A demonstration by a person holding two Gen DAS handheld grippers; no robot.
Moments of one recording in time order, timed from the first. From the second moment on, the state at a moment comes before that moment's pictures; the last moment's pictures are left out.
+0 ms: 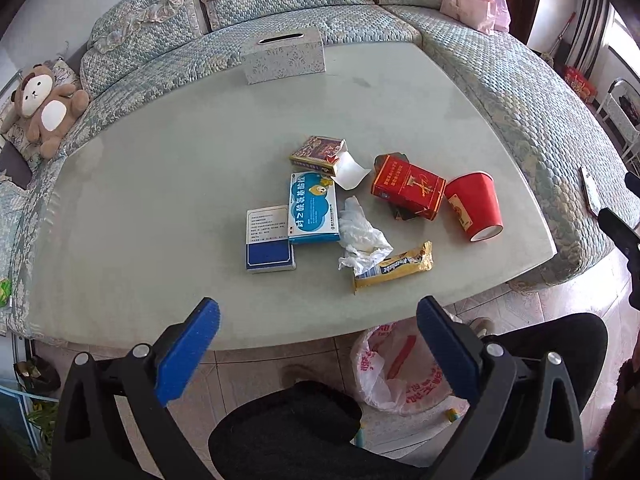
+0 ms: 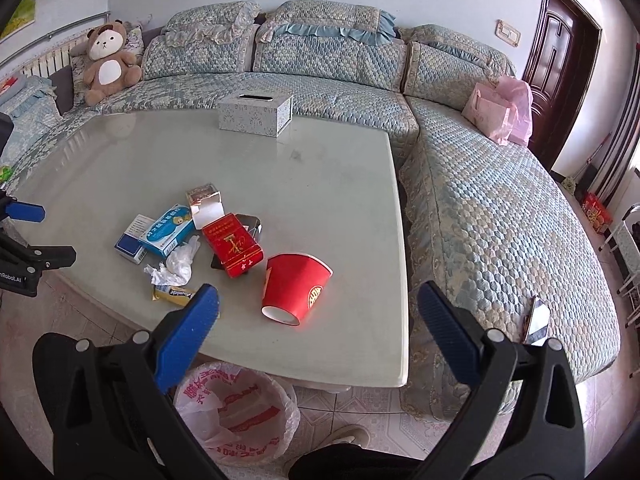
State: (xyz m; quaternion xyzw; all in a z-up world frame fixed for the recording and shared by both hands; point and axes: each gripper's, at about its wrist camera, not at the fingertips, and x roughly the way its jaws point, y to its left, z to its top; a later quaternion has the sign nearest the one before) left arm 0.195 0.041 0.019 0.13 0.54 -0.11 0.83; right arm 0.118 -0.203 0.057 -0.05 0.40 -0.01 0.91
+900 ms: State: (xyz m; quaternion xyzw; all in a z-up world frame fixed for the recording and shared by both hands) left arm 0.304 -0.009 -0.053 0.16 0.63 -0.14 0.75; right arm 0.197 -0.220 0.002 -0.06 0.49 0.00 0.87
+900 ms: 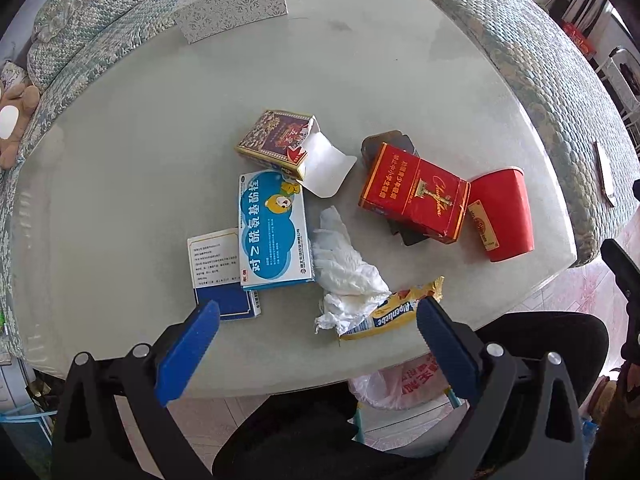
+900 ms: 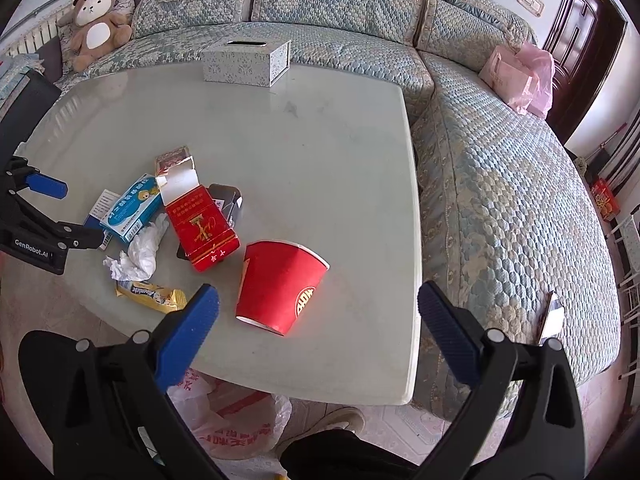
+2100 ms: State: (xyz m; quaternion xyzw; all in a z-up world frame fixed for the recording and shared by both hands) left arm 0.392 0.007 -0.143 0.13 0.69 -0.14 0.70; right arm 0.261 -0.223 -0.106 0.01 0.60 0.05 0.80
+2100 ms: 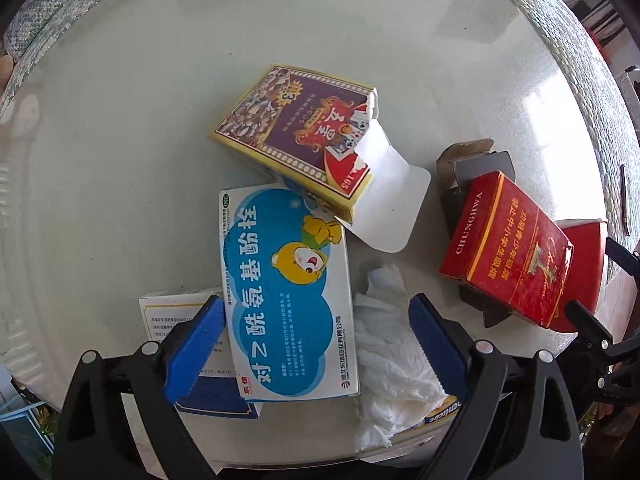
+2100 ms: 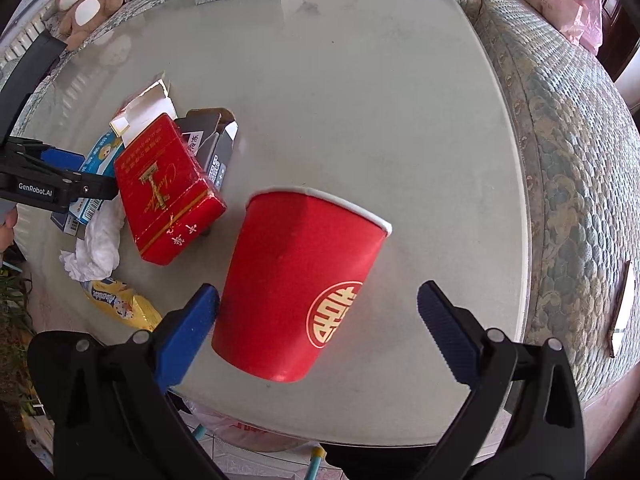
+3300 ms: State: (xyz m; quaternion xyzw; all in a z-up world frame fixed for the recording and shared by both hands) left arm 0.455 0.035 -0.138 0.11 0.69 -0.13 0.70; right arm 0.263 -0.228 -0.121 0.00 0.60 0.06 0.80
